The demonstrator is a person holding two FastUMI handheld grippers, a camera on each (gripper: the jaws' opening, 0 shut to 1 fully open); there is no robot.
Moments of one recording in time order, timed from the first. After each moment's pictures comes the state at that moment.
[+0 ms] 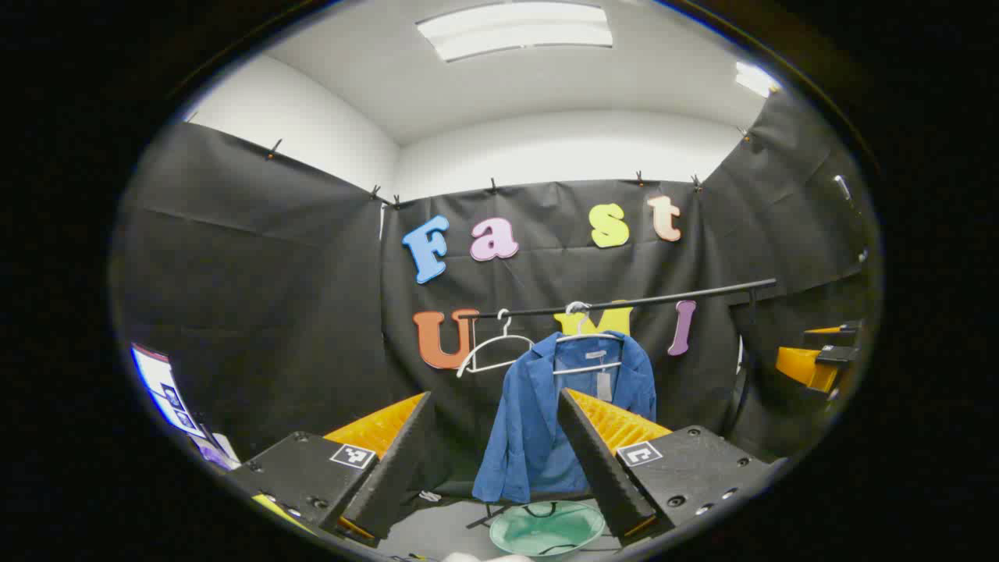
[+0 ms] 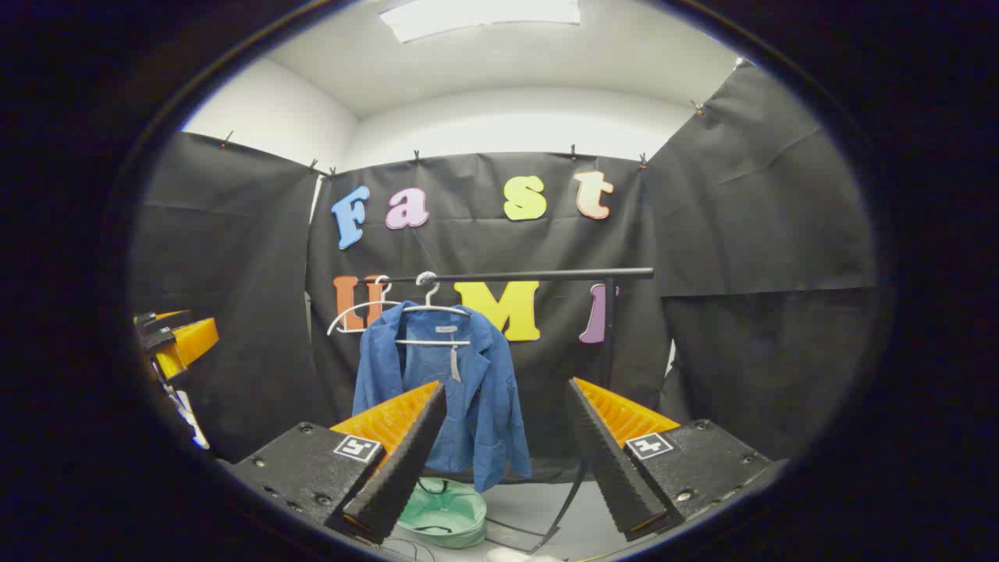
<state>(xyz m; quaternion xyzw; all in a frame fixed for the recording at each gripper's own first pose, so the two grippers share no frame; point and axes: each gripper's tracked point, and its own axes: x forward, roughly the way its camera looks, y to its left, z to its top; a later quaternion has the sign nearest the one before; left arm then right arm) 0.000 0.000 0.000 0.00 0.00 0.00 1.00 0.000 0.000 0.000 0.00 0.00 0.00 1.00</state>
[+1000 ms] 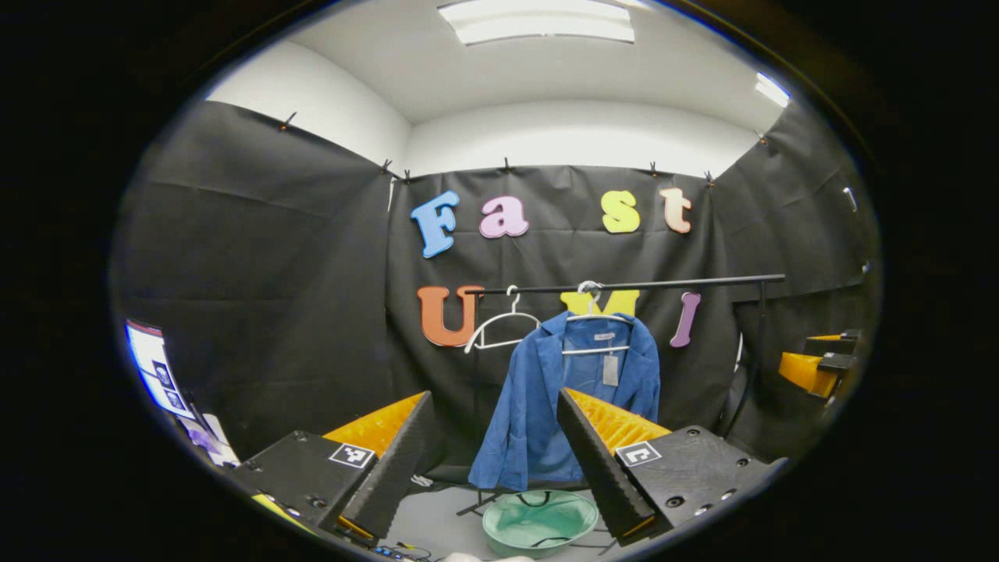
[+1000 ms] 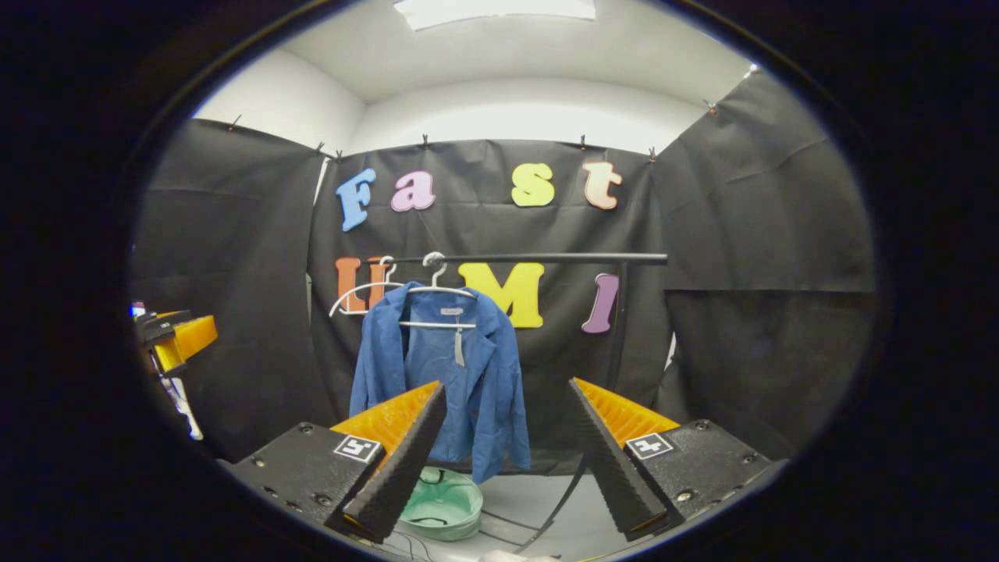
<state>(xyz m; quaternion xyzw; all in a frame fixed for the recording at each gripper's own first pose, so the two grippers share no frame) 0.015 0.025 -0.044 -0.03 0.03 0.00 1.00 0.008 0.011 -0.027 -0.02 0.03 -0.01 1.00</state>
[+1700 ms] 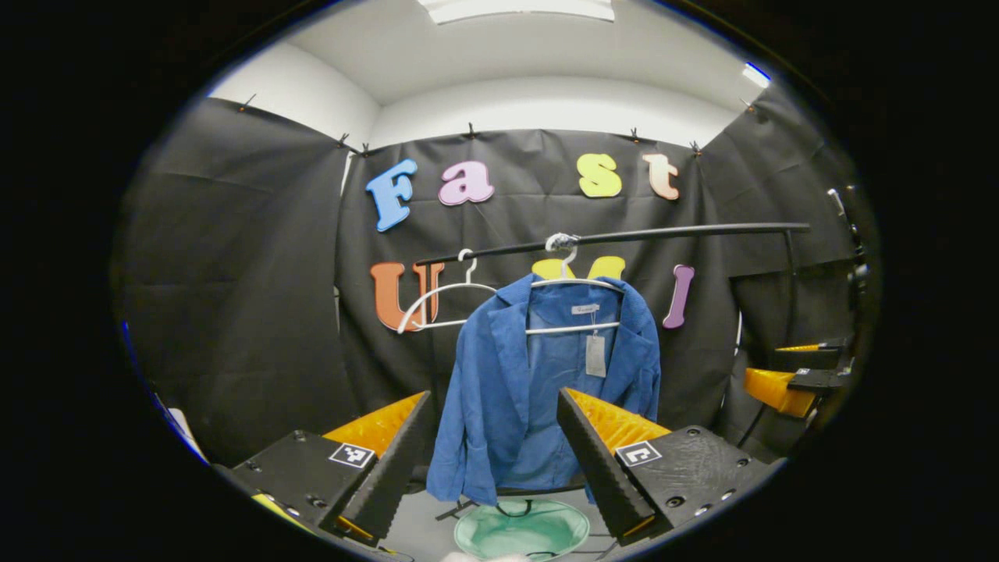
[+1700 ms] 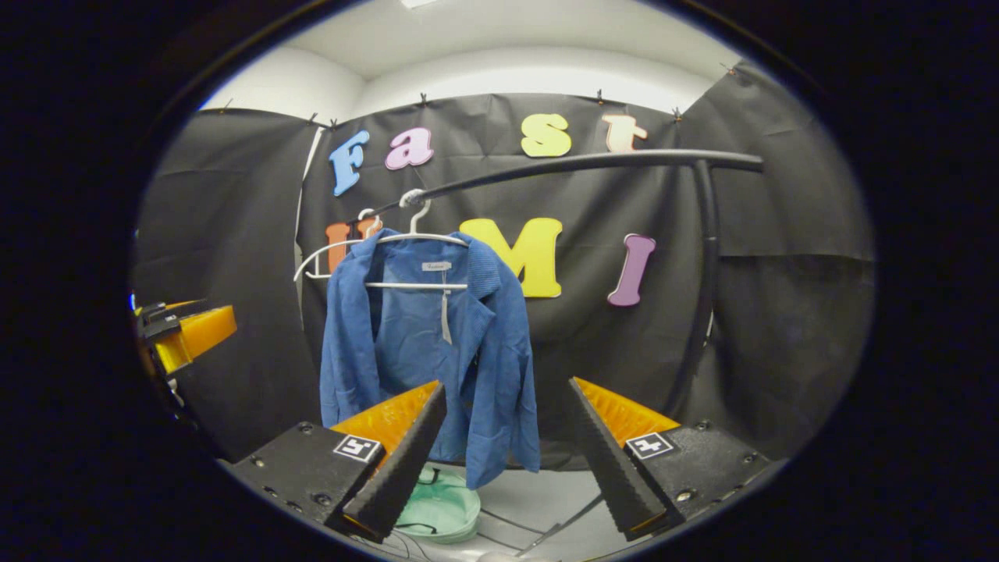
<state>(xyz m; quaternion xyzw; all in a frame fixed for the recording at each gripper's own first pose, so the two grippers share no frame) 0.184 -0.067 -0.121 -0.01 0.05 -0.04 1.00 0.206 -0.004 -0.096 -0.02 0.07 0.03 1.00</state>
